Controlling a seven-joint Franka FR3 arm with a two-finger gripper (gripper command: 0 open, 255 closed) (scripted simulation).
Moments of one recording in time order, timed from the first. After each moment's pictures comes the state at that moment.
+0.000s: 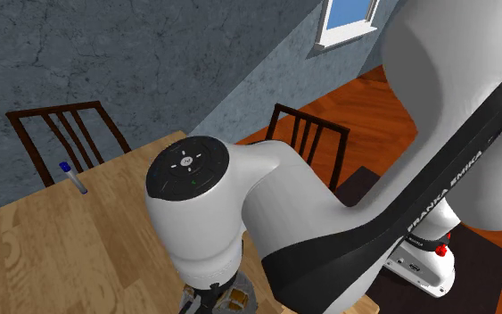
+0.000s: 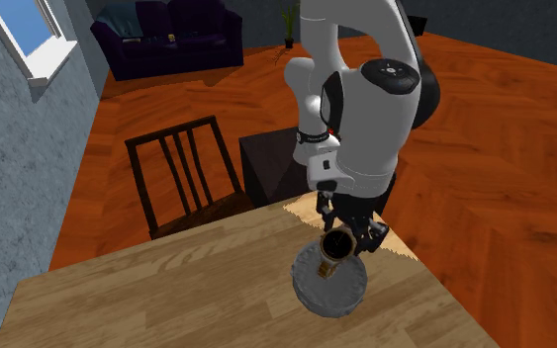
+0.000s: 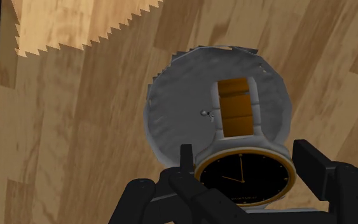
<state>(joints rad) 0.54 0.15 0.68 -2.12 -0.11 2.23 0.92</state>
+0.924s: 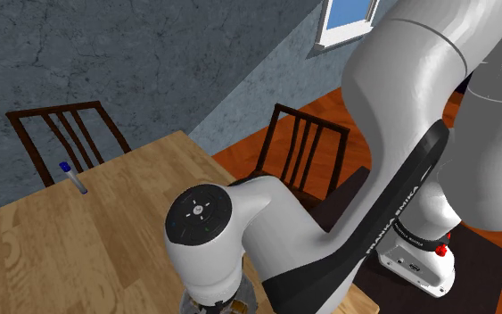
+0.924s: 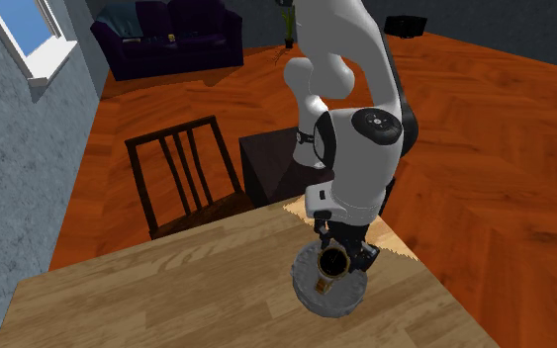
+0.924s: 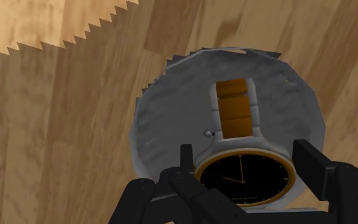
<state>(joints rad) 0.57 0.27 0.64 -2.17 -0.23 2.37 1.01</state>
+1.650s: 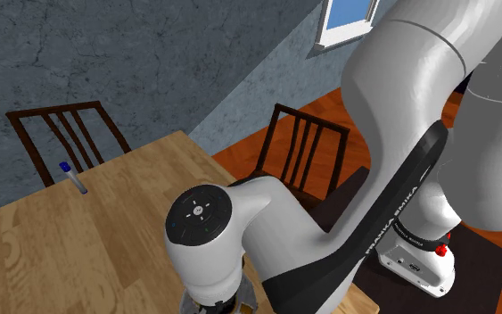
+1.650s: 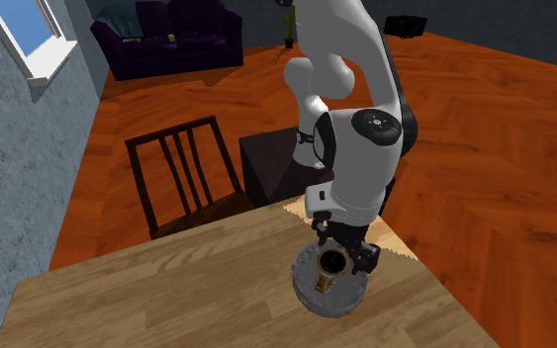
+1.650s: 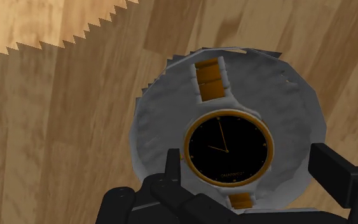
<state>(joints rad) 0.58 0.28 0.64 -2.17 -0.24 2.38 1.01</state>
